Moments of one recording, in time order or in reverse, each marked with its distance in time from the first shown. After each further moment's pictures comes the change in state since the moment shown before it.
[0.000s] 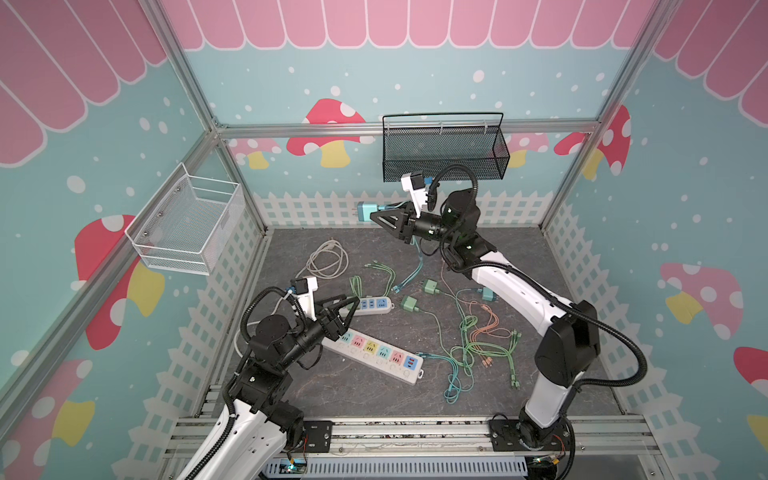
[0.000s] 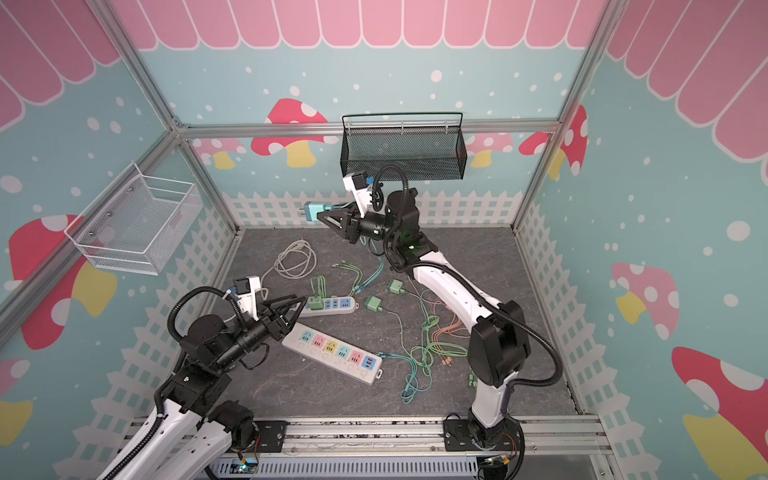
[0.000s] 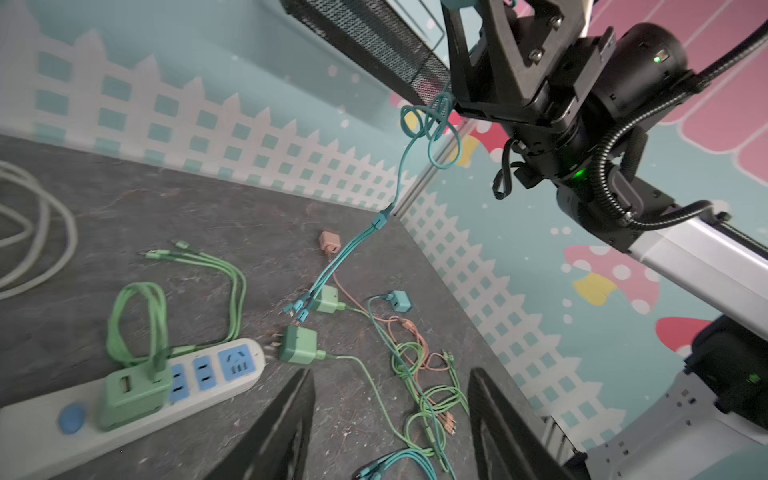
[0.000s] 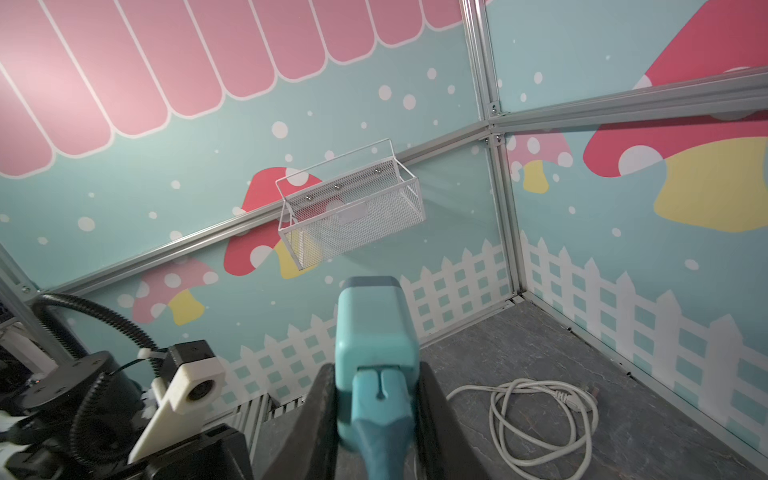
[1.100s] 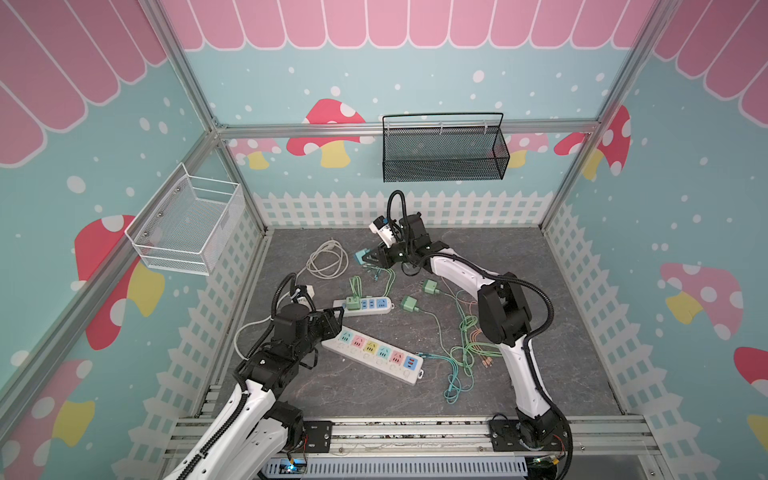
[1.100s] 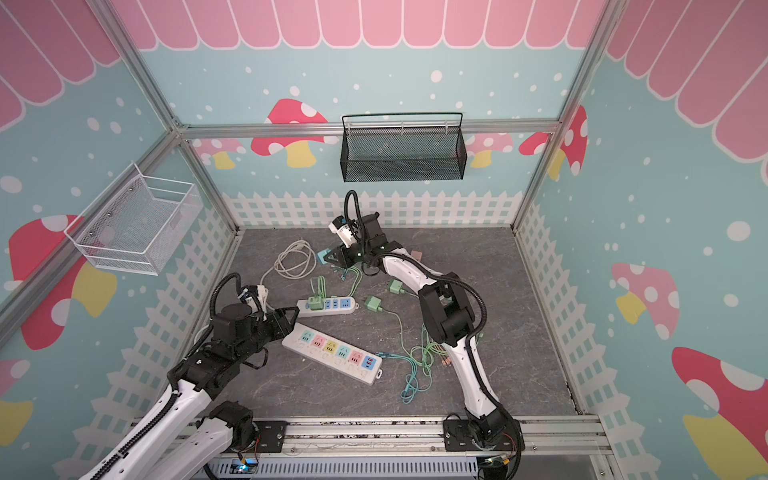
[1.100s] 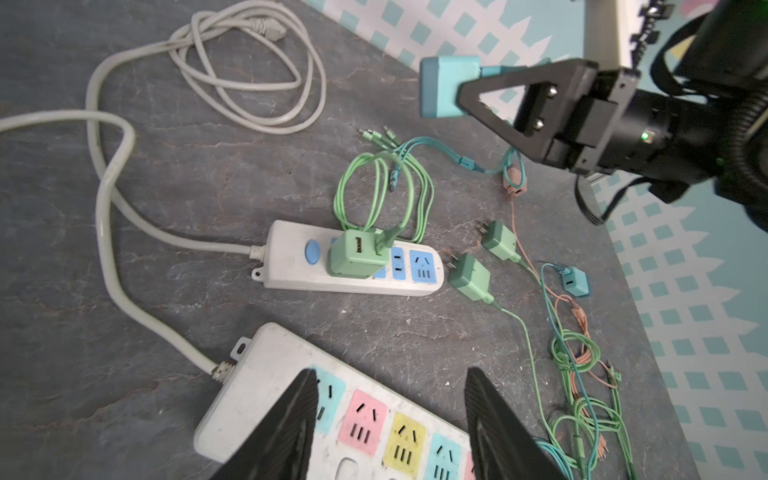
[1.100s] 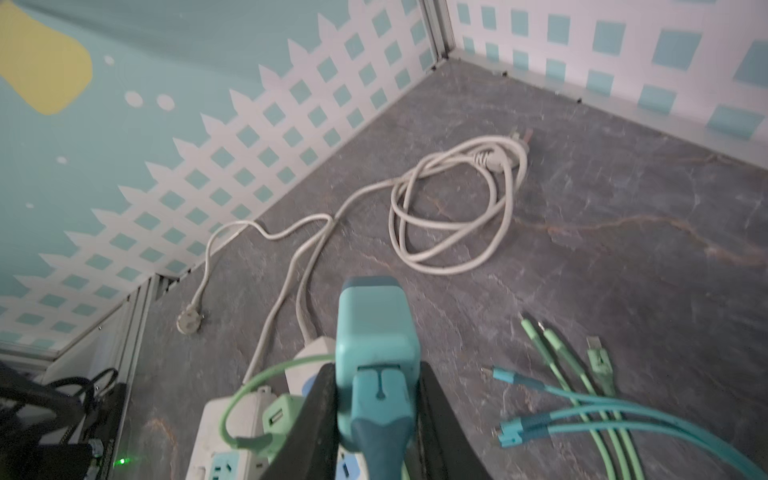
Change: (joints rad) left arm 0.069 0.188 0.008 -0.299 -0.261 -0.036; right arm -0.004 0.457 0.245 -0.521 0.076 -0.318
